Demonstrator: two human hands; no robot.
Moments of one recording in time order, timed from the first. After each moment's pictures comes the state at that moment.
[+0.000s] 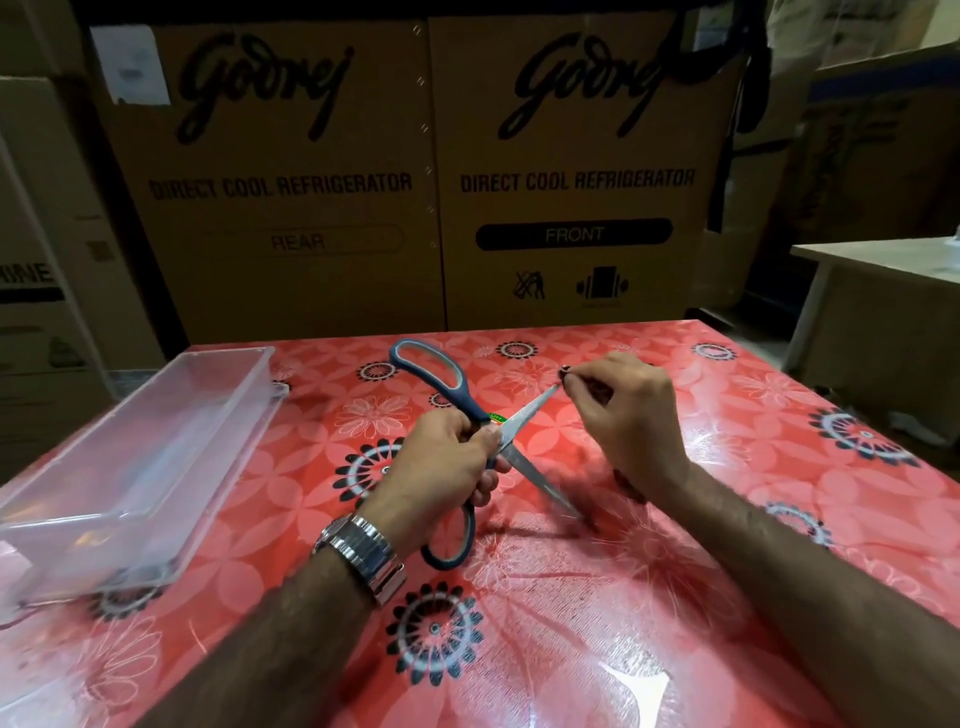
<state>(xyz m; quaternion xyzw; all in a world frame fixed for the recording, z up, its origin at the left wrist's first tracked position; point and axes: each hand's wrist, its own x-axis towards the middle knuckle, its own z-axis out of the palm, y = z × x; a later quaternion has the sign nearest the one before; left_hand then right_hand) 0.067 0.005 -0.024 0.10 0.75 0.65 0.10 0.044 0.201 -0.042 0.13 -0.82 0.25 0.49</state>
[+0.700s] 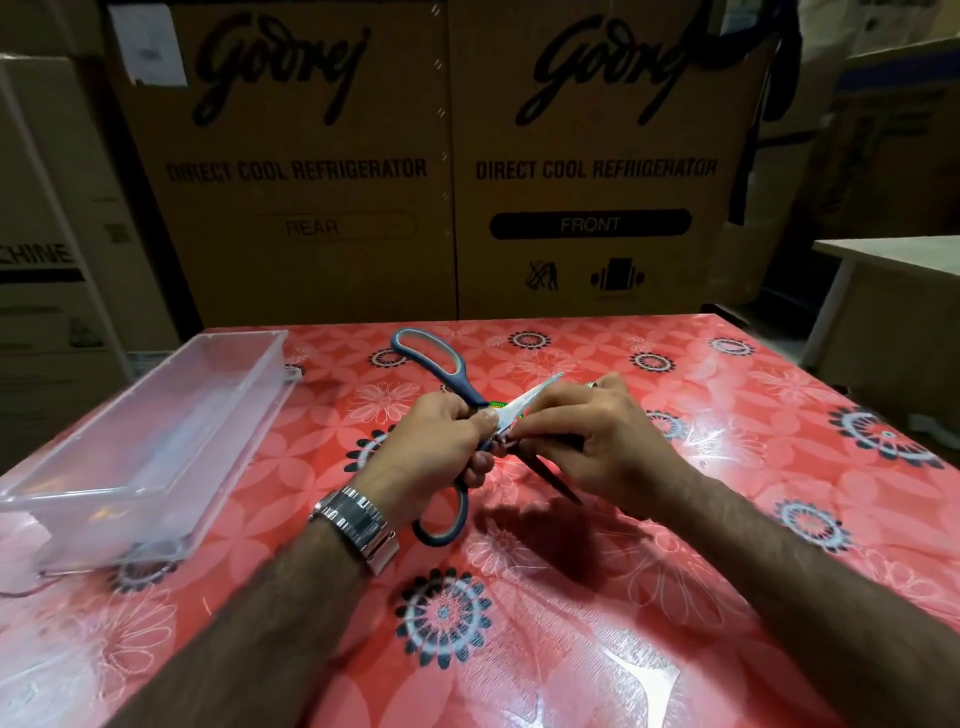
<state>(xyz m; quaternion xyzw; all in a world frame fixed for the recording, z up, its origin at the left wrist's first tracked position) 0.061 -0.006 -0.019 0.10 0.72 0.67 0.13 0.065 0.178 -0.043 0.35 -0.85 0.20 0.34</state>
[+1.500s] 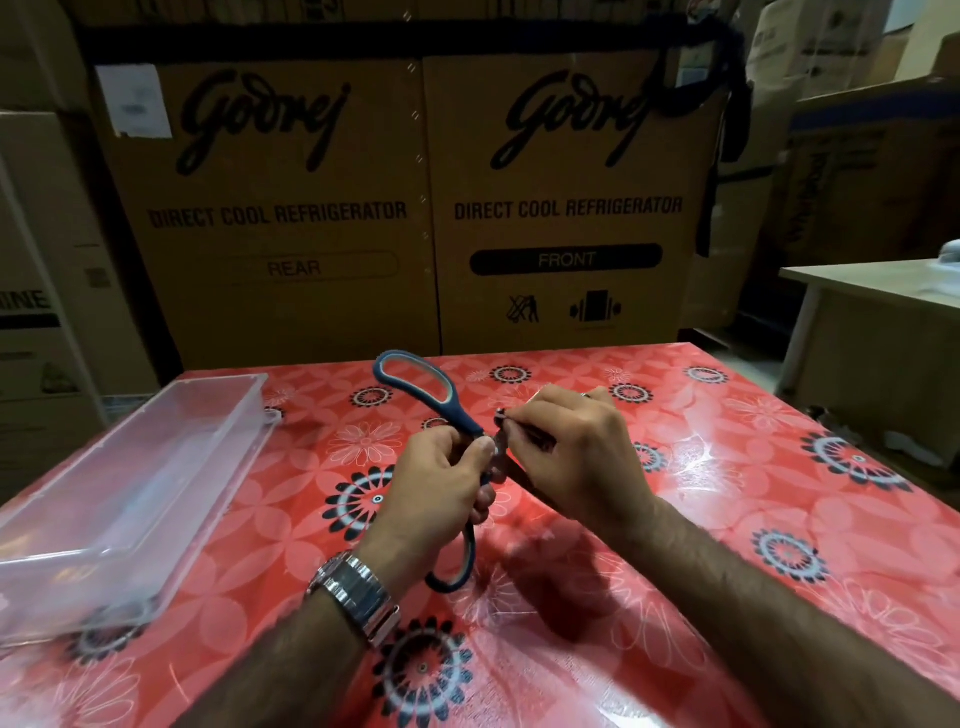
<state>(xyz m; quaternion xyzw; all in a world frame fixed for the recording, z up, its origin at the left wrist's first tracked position) 0.073 0.010 -0.022 0.14 0.72 0.68 0.02 0.066 0.160 -0.027 0.20 -0.83 0.18 0.49</state>
